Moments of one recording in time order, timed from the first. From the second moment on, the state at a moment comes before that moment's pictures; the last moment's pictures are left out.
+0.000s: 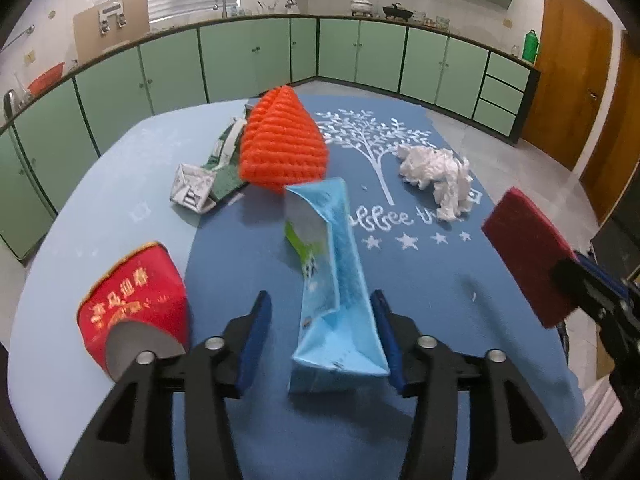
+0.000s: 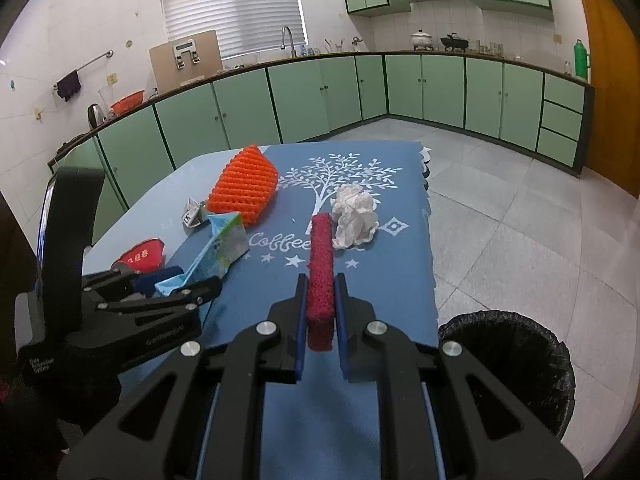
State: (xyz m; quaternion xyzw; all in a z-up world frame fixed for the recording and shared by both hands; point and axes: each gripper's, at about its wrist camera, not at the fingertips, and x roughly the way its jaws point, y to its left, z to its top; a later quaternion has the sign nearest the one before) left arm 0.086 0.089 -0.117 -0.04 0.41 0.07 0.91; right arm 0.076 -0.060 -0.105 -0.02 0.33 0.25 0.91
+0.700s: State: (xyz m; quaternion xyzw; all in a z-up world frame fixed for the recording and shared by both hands) left arm 0.076 0.061 -0.067 -0.04 0.34 0.02 0.94; right arm 0.074 -0.079 -0.088 0.00 0.30 0.23 0.92
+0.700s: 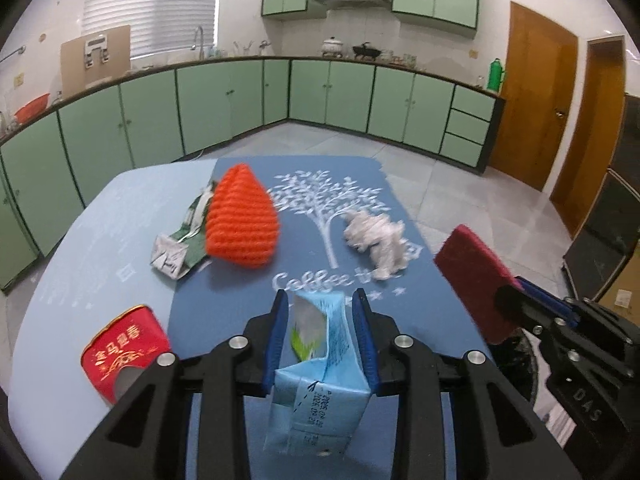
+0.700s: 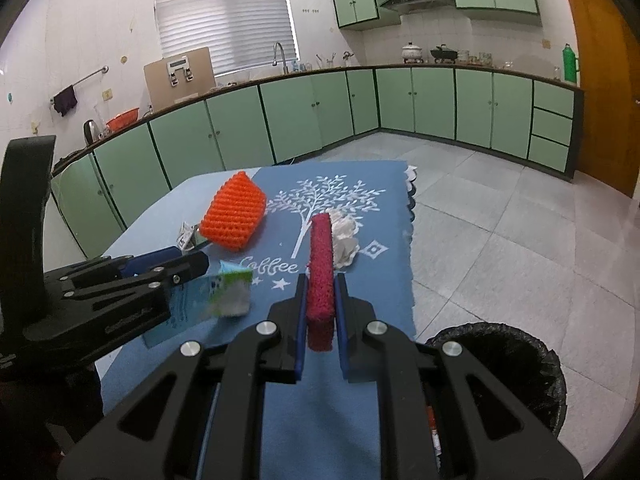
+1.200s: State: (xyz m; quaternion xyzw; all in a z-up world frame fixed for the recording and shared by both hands) left arm 0.086 0.004 -0.038 -0.03 0.31 -0.08 0.95; right arm 0.068 -0.144 -0.062 0.02 0.27 0.17 0.95
